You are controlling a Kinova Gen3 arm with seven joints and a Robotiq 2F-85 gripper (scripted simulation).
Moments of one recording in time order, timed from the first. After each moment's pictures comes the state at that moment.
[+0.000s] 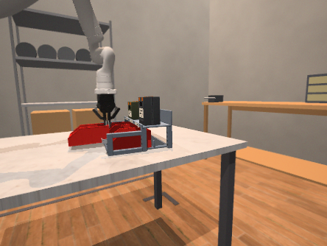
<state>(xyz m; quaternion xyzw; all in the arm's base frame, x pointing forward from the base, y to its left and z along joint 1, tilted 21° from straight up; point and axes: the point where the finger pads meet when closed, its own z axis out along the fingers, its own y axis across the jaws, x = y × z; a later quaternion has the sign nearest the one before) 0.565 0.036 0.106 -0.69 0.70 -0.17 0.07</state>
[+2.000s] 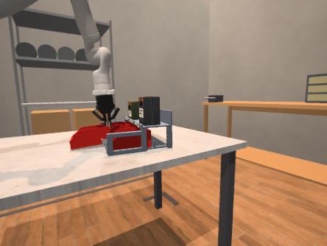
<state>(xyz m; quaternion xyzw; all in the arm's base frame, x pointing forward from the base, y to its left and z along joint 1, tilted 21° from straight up) 0.568 0.033 0.104 -0.68 0.70 -0.20 0.09</state>
